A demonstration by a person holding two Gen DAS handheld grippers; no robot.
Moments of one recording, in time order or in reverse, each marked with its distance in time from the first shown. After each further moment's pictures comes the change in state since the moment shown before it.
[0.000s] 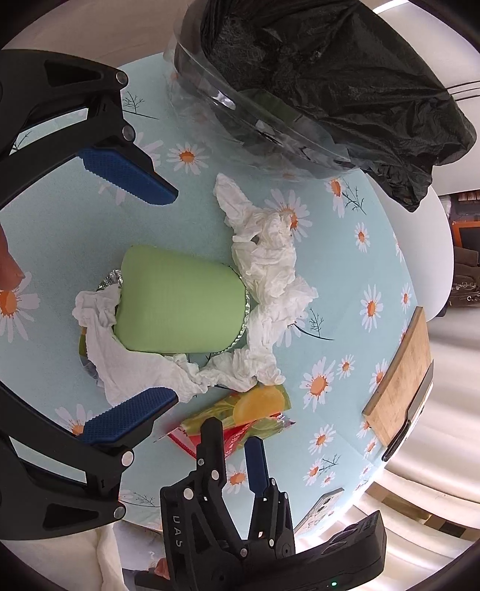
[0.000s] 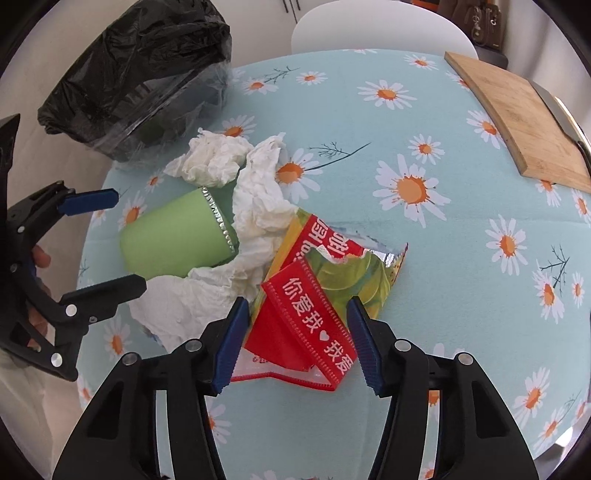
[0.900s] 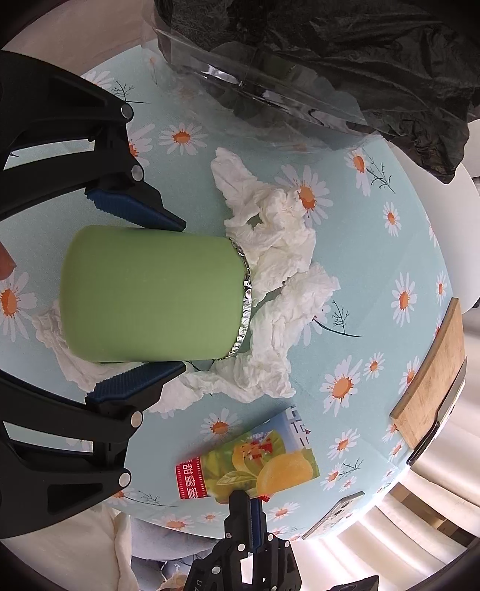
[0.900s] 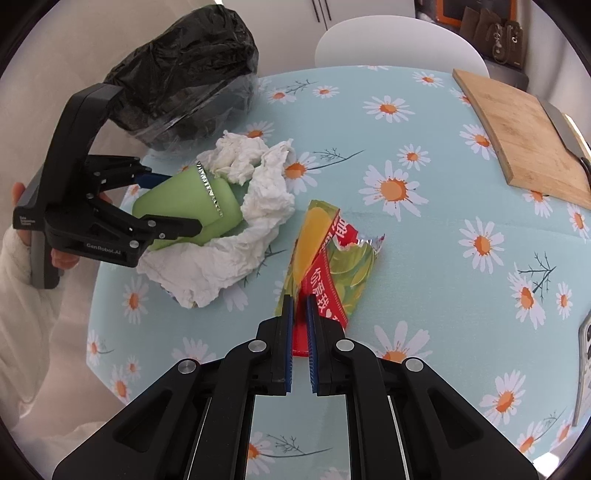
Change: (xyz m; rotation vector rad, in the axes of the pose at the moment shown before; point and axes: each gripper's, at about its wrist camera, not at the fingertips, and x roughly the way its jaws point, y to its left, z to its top) left arm 0.019 0.000 0.015 0.018 0.136 -0.039; right arm -0.048 -0.024 -0.025 -0.089 -0.037 0.091
